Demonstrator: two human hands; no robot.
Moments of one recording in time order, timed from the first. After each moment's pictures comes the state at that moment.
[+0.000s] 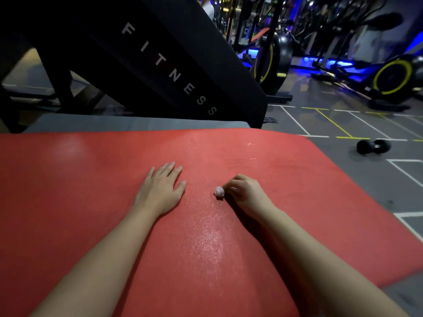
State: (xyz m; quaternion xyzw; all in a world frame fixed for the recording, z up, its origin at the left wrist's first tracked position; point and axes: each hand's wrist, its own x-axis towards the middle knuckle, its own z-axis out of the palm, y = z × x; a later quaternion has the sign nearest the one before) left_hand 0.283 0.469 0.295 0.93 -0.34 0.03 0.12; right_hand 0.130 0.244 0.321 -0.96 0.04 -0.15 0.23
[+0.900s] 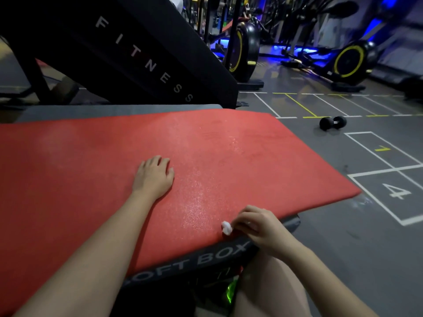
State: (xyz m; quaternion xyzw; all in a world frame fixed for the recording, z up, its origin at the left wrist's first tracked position) left_hand 0.192 0.502 0.302 0.93 -0.34 0.06 0.15; right_hand -0.110 0.341 0.329 -0.95 0.04 -0.12 0.27
